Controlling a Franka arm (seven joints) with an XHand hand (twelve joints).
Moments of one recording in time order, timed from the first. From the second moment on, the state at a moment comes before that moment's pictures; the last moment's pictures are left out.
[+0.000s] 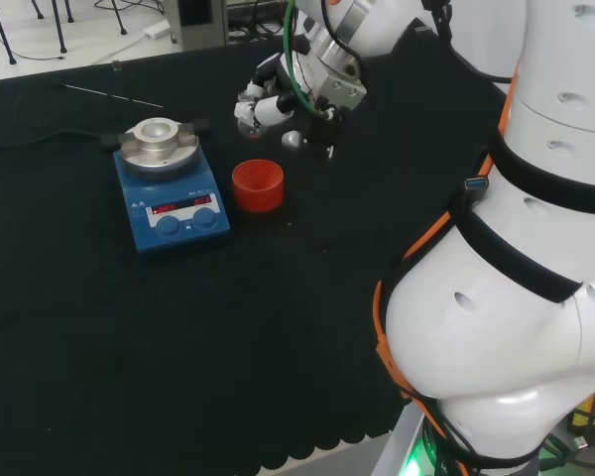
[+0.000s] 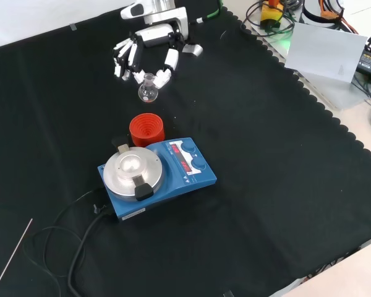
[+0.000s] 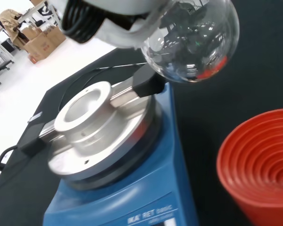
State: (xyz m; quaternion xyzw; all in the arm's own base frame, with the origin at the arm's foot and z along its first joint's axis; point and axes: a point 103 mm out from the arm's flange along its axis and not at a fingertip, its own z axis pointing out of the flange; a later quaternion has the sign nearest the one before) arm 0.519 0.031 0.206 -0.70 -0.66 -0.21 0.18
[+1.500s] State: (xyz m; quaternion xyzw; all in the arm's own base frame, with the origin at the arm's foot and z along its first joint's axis) arm 0.596 0.102 0.223 -0.65 -0.71 -0.19 0.19
